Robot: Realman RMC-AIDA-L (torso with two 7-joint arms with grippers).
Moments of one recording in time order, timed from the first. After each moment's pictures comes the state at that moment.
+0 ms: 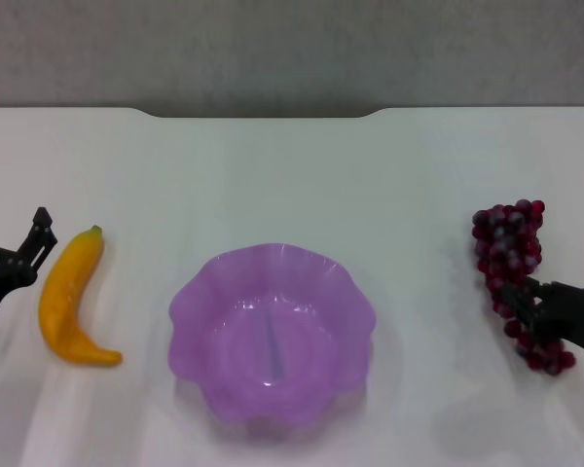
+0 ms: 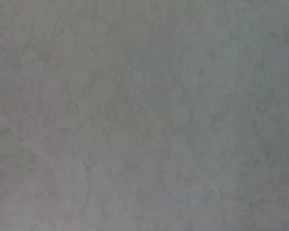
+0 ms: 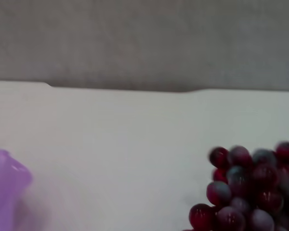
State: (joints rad) left arm -0.39 -2.04 -0.60 -0.17 2.01 1.18 -0.20; right arm 0.46 2.00 -1.11 -0.20 -1.13 -0.82 0.91
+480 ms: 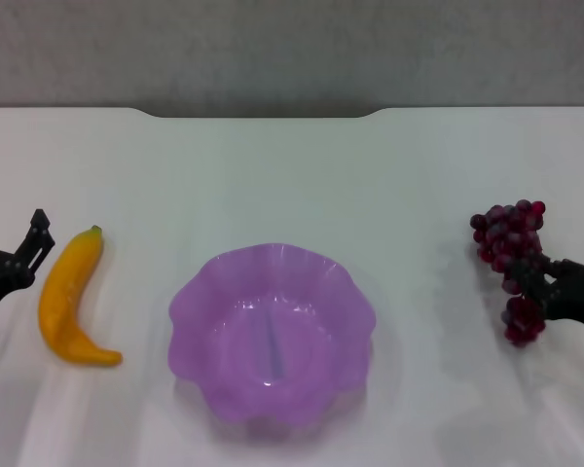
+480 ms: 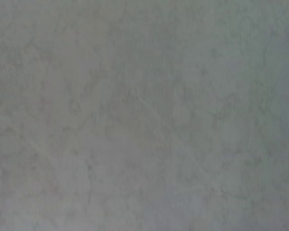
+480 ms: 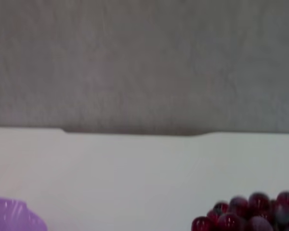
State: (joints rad) left arm -0.38 -2.04 -0.60 -0.17 2.01 1.18 -0.20; right arm 0.42 2.00 -1.04 -0.24 -1.13 -0.96 0.91
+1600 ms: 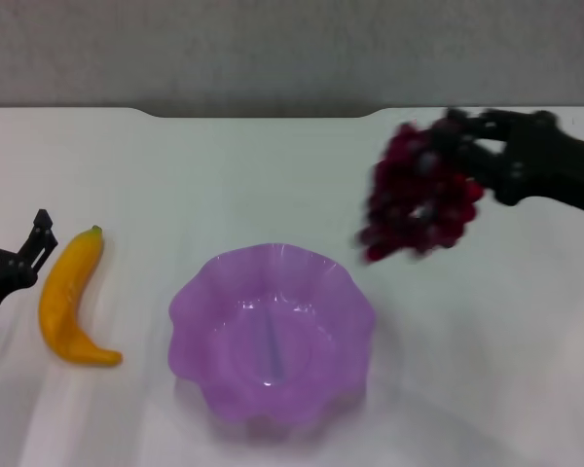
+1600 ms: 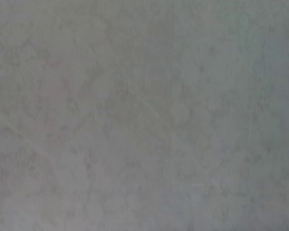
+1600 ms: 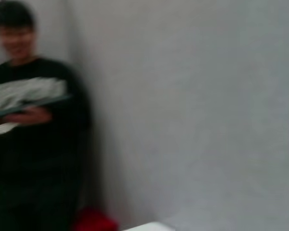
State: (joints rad) left arm -0.39 -2.04 -0.60 -0.17 2.01 1.17 -0.19; right arm 0.50 1.99 -0.98 -0.69 -1.39 -1.41 1.27
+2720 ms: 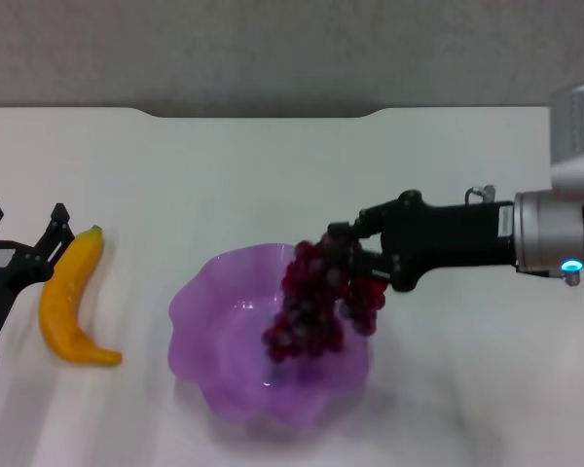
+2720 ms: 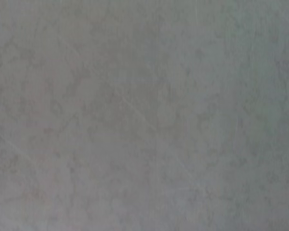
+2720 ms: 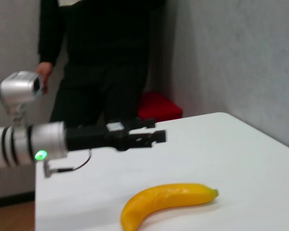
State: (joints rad) left arm -0.41 -2.04 -0.58 -0.18 2.01 1.17 -0.19; right arm 0.72 2.01 -1.08 -0.59 -1.76 -1.35 1.33
